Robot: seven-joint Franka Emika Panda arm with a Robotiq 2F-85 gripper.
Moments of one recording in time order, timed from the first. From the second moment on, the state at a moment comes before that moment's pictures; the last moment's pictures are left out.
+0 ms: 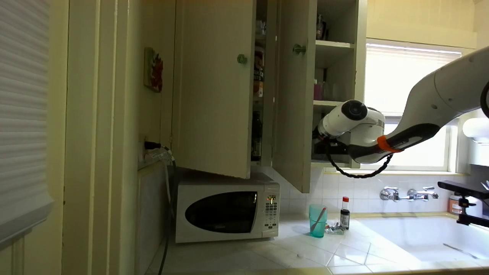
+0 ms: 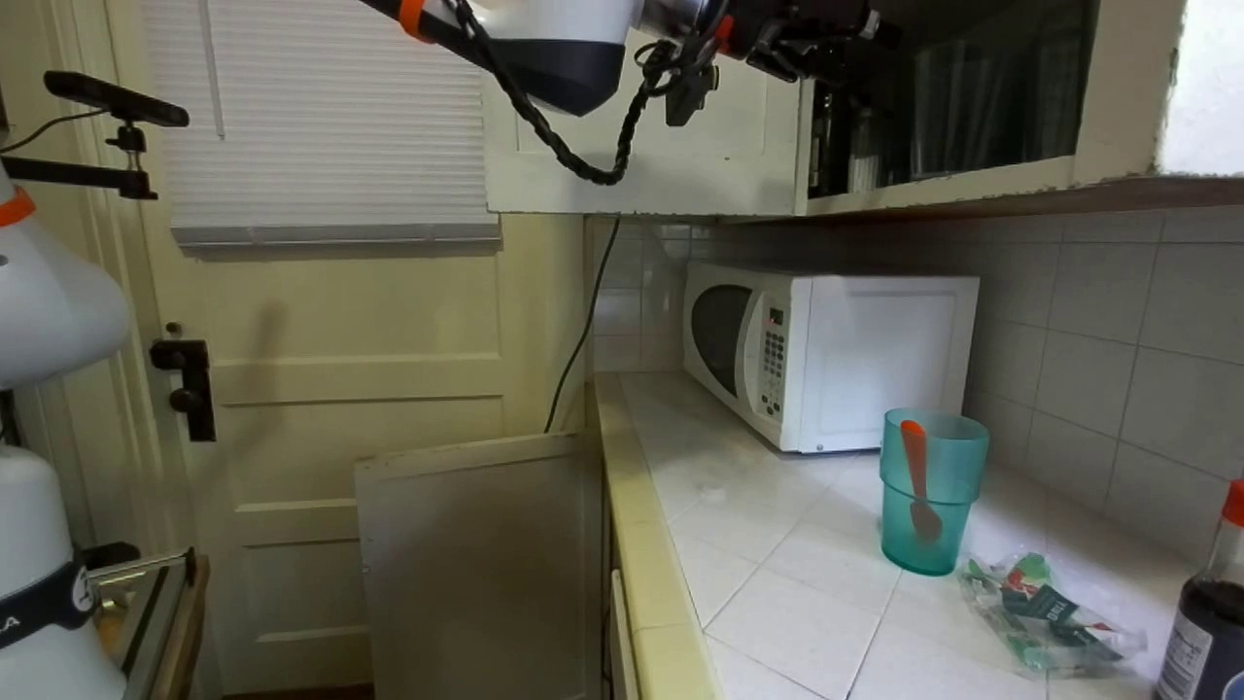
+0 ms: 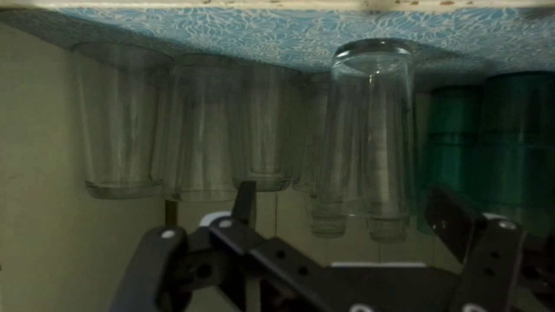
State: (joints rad) arm -0.65 -0.02 0.22 -1.84 -1.32 3.05 1.32
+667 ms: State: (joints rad) arm -0.61 0.07 0.26 -1.81 -1.59 2.90 1.64
